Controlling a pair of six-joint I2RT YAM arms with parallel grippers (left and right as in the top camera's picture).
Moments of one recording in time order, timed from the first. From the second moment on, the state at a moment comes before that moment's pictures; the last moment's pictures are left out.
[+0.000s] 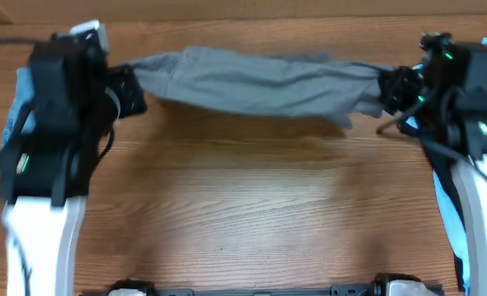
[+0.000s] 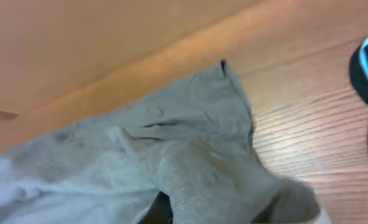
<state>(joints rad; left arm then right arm) -0.07 1.25 1.62 -0.97 0.02 -0.34 -0.06 1.29 1.39 -0.80 -0.31 0.38</state>
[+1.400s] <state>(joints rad) -0.09 0.88 1.90 -1.32 0.28 -0.51 -0.07 1.07 2.17 -1.64 -0.28 0.40</state>
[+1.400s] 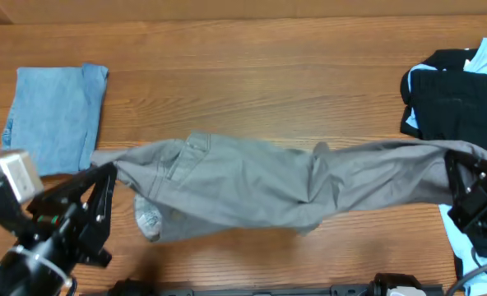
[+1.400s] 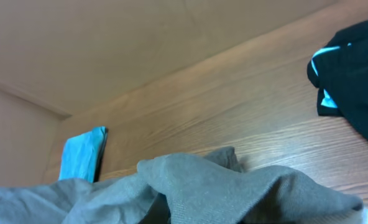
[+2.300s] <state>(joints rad) -0.09 1.48 1.83 -1.04 0.05 -0.48 -0.06 1.78 2.21 -1.26 -0.30 0.39</state>
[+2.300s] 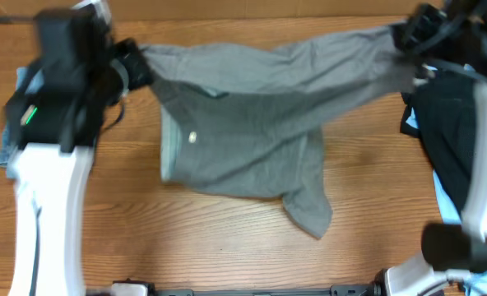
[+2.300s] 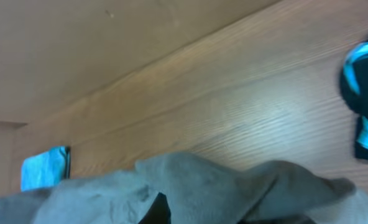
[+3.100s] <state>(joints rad) 0.02 1.83 1.81 -1.21 0.12 -0.27 -0.04 2.04 2.21 -1.62 -0.34 0.19</state>
